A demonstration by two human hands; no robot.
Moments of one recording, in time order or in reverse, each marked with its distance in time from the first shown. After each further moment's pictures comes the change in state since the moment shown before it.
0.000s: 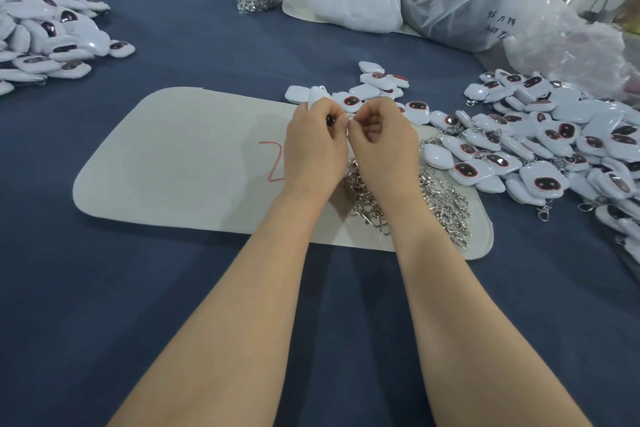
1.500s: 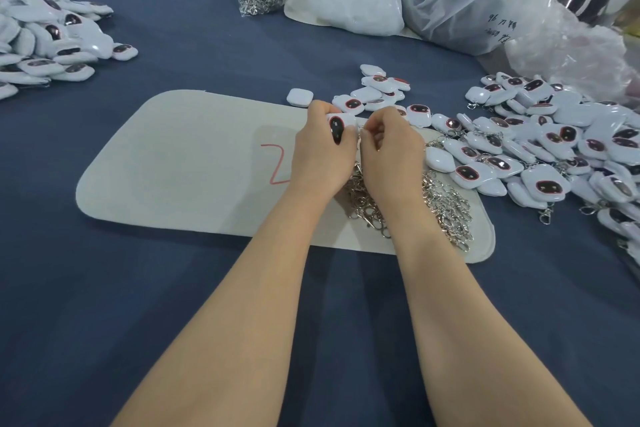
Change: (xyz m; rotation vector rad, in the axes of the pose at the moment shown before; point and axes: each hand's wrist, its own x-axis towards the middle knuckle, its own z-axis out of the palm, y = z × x) left_hand -0.001 -0.003 0.003 -0.173 -0.088 -0.078; right_hand 0.002 0.013 0.000 -0.307 0.066 -0.071
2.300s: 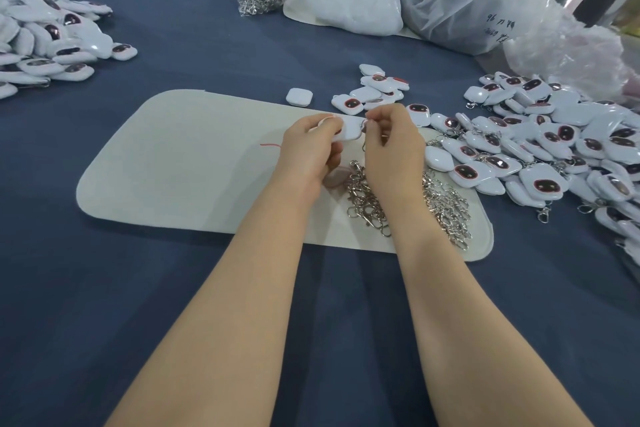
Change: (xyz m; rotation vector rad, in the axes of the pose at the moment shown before) left_hand 0.004 0.007 -0.008 -0.611 -0.042 -0.523; right_hand 0.000 -0.003 -0.001 0.210 0.019 0.113
